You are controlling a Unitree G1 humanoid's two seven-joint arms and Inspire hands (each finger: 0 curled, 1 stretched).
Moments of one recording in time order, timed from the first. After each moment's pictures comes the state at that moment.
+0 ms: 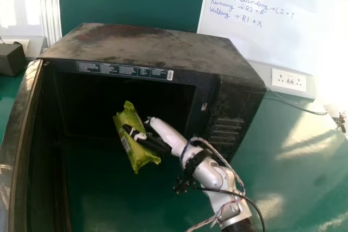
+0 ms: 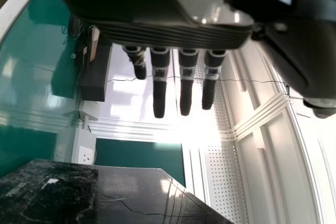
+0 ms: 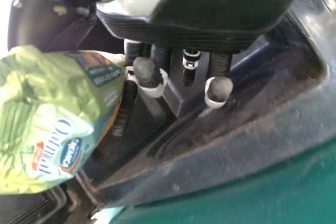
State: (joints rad) left arm 1.26 -0.10 0.26 -0.56 -0.71 -0.95 -0.36; right arm -0.69 -0.26 0.32 0.32 -0.45 -0.10 0.33
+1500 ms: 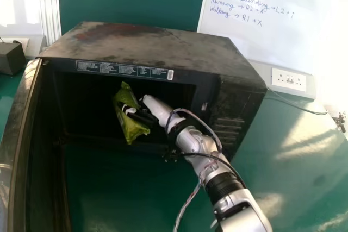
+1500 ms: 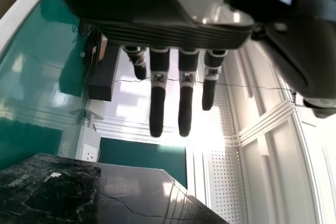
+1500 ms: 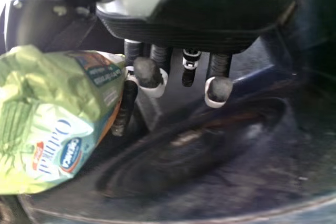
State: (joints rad) left arm 1.31 -0.10 0.21 -0.57 -0.72 -0.98 -0.37; right arm -1.13 -0.14 0.39 1.08 -0.55 -0.25 0.09
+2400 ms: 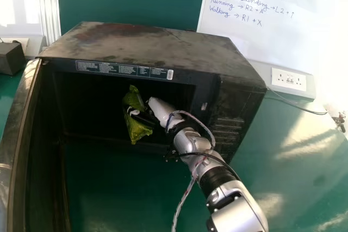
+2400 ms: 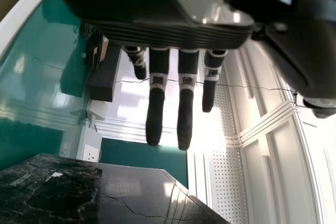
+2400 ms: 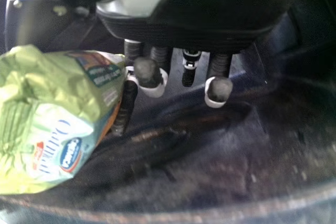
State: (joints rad) left arm 1.32 -0.10 0.20 -0.56 -0.72 -0.99 -0.38; right arm -1.22 -0.08 0.43 1.31 -0.60 -0.22 -0.06
